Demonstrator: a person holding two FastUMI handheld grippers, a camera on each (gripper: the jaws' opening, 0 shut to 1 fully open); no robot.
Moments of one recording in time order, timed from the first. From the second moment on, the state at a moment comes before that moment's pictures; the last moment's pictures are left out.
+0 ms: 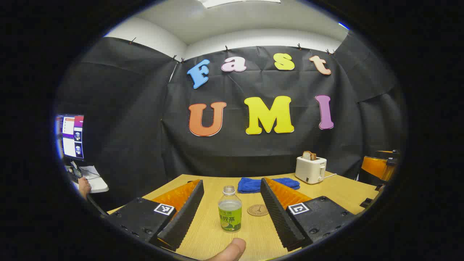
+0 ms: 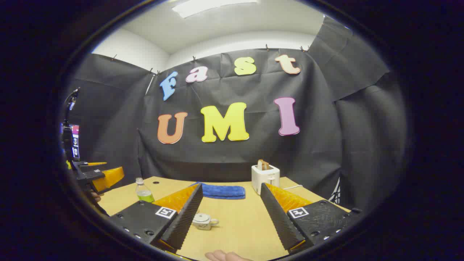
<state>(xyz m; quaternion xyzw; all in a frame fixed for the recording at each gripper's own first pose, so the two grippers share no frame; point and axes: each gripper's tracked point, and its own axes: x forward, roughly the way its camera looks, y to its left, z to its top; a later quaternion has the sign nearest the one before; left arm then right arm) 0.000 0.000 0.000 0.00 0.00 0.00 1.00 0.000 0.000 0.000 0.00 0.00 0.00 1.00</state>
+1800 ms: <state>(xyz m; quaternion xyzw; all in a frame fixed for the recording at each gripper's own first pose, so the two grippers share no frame) 0.041 0.025 -0.072 0.03 0.08 0.01 1.00 0.160 0.098 -0.201 -0.06 0.13 0.06 0.99</state>
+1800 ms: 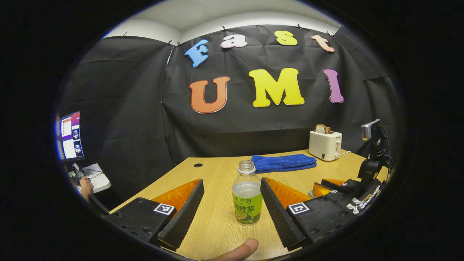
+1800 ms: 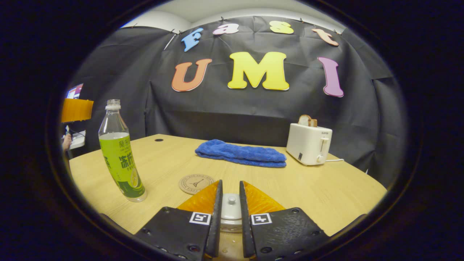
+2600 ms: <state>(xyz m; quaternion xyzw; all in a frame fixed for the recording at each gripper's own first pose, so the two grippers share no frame) 0.036 0.025 -0.066 0.02 0.08 0.01 1.00 0.163 0.091 -0.197 -0.06 0.12 0.07 0.99</state>
